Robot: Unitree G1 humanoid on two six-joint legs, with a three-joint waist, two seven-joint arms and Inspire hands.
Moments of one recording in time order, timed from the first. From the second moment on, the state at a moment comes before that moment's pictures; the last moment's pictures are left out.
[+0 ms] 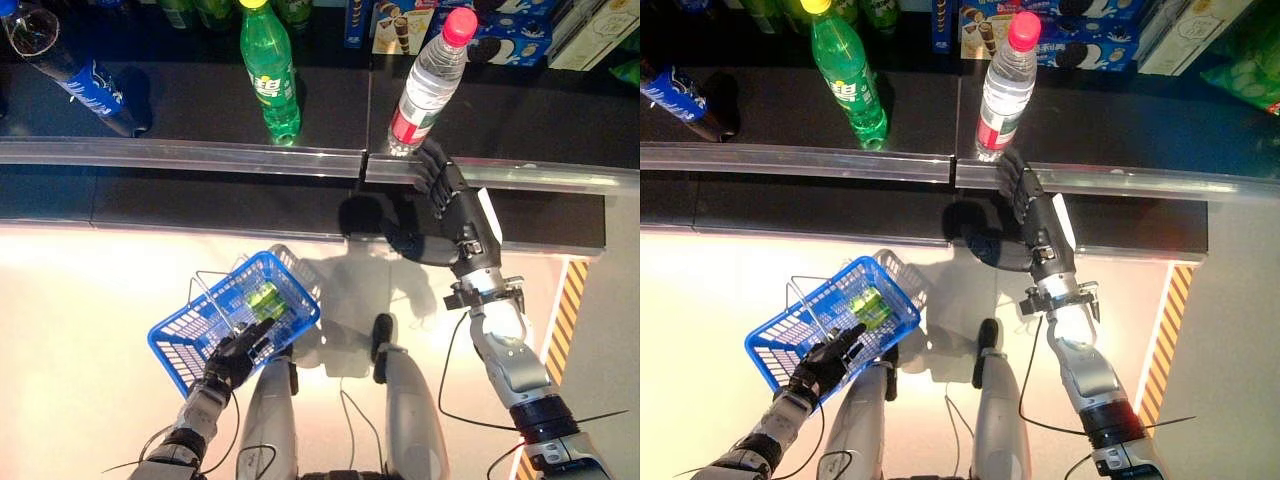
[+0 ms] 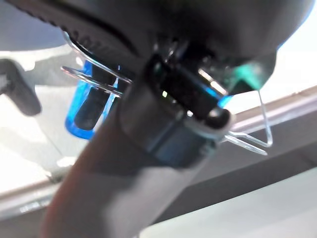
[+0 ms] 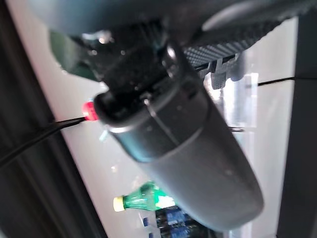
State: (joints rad) left arm -0.27 0.29 -0.06 1.12 -1.22 -0.01 -0.40; right arm -0.27 -0.45 0.16 0.10 0.25 -0.42 -0.07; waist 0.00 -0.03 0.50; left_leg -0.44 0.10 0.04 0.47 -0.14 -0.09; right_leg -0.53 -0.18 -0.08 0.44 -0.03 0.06
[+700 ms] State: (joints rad) left arm -0.23 0.29 -0.06 1.10 -1.28 0.02 -0.43; right arm -0.29 -0.46 0.09 0.10 0.24 -0.47 -0.25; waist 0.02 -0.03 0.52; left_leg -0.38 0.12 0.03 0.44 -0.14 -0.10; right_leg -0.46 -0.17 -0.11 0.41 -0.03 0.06
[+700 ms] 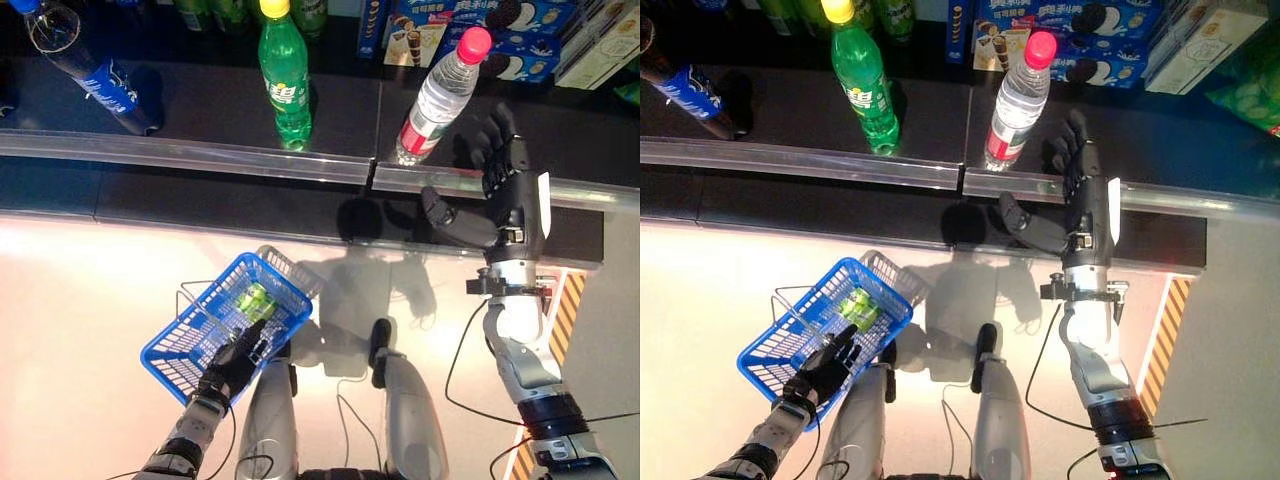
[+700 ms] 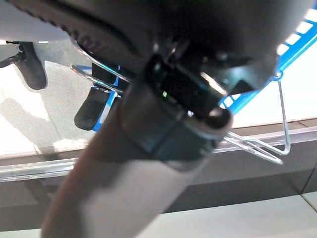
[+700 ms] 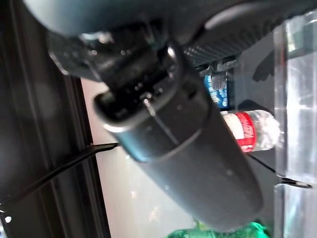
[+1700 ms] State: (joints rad) left arm -0.24 0.30 -0.07 1.08 -1.22 0.06 -0.42; right arm -0.56 -0.52 0.10 0.26 0.28 -0.28 -0.27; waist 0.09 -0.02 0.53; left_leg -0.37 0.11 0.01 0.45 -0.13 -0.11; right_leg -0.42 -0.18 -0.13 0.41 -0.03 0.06
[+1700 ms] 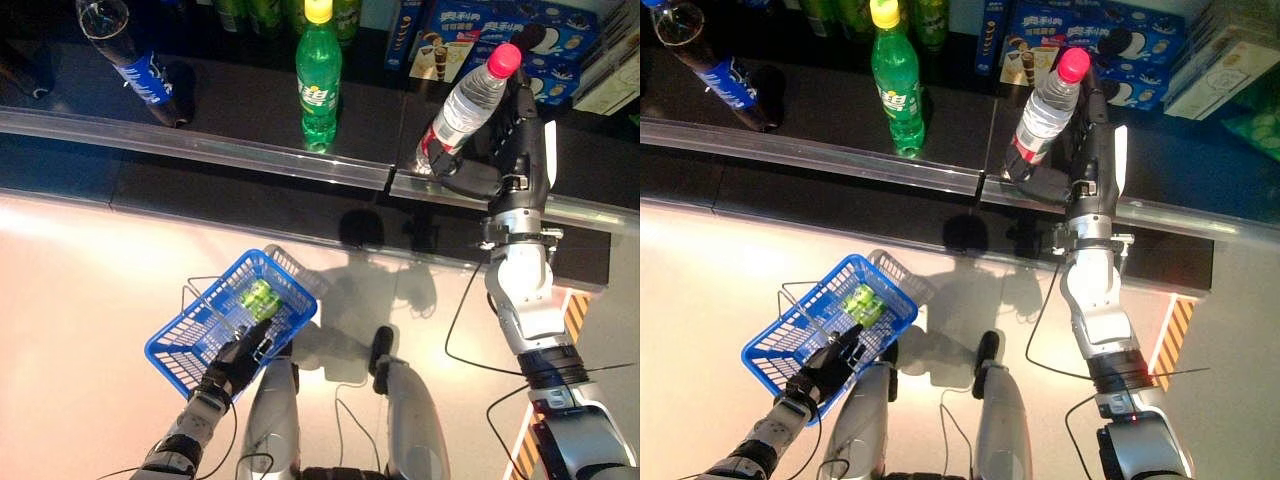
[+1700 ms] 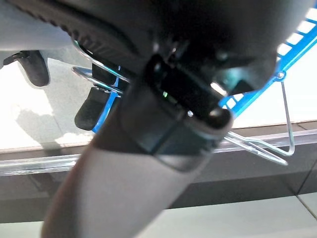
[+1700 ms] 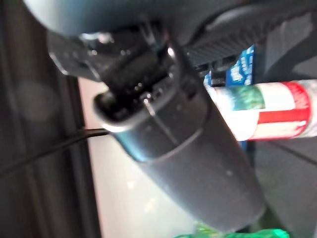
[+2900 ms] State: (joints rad) left arm -0.28 0.32 -0.14 1.08 -1.19 0.08 -0.42; right arm -0.84 -0.56 0.23 0.55 0.40 -0.13 -0.24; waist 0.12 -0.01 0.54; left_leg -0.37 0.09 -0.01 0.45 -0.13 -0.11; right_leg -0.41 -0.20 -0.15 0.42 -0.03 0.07
